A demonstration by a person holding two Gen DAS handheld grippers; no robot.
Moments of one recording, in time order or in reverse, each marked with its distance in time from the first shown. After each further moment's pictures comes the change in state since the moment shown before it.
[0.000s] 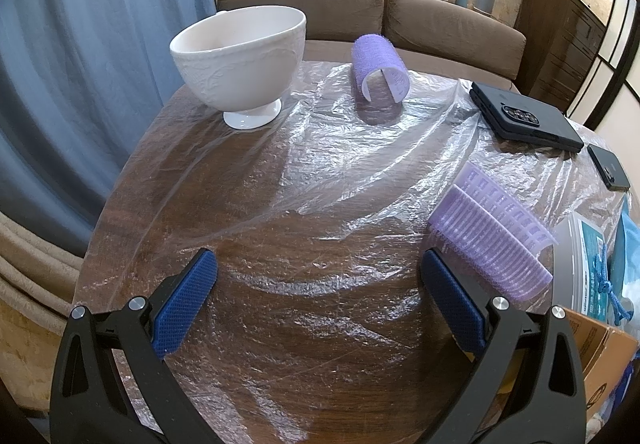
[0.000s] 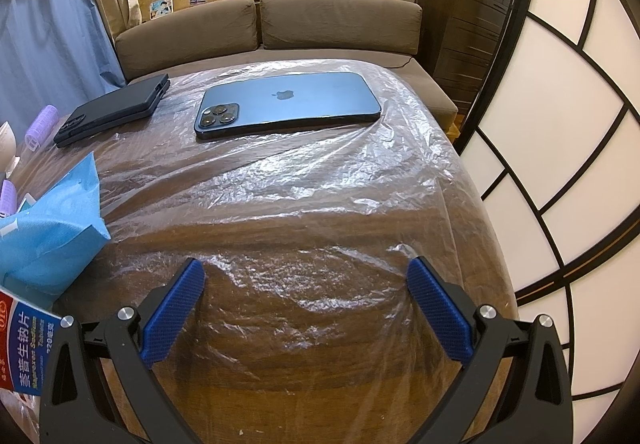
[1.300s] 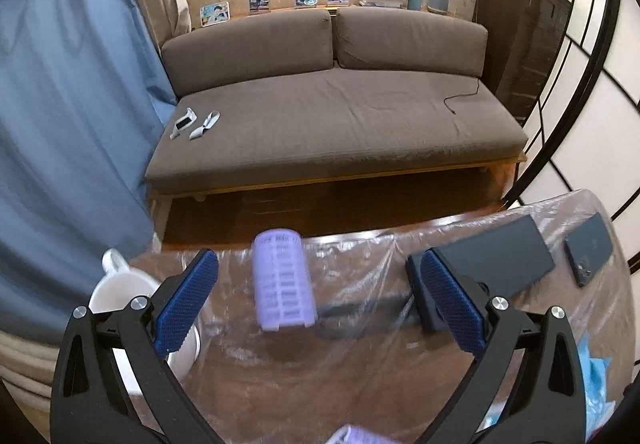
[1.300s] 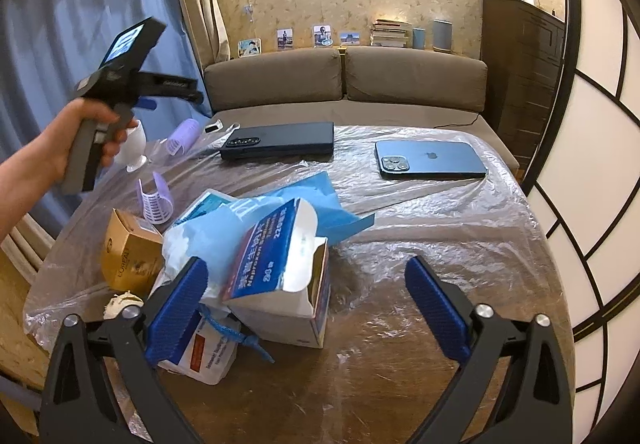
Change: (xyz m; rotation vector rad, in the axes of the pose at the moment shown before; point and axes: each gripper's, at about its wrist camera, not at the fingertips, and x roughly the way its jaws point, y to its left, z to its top) left arm 0.017 -0.073 0.162 0.184 -0.039 -0.055; right arm -0.108 0.102 -0.038 -0.117 -0.160 0.220
